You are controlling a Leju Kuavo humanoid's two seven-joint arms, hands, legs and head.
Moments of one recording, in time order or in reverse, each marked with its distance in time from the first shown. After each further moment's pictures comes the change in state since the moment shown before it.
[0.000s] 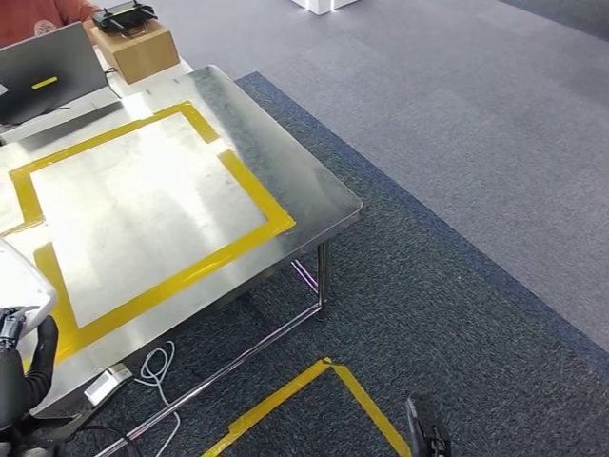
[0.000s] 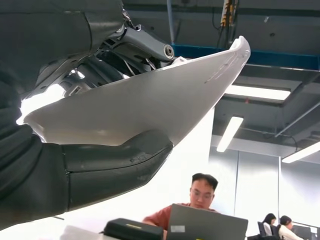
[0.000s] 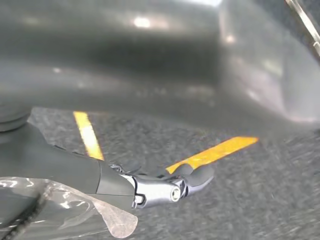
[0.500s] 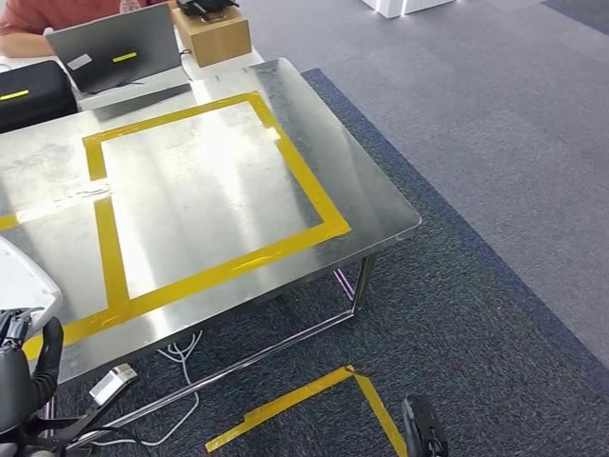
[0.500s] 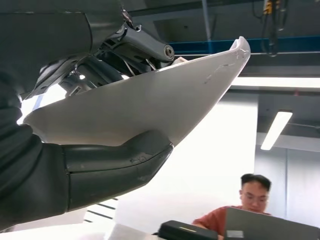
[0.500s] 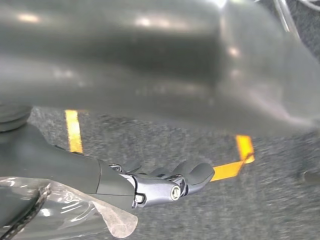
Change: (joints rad) left arm 0.004 -0.001 -0.053 0.010 -0.036 0.000 0.048; right arm 0.006 -0.006 -0.003 0.001 -0.003 0.007 -0.022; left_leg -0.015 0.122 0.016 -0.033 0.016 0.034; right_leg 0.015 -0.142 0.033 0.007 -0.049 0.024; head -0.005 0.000
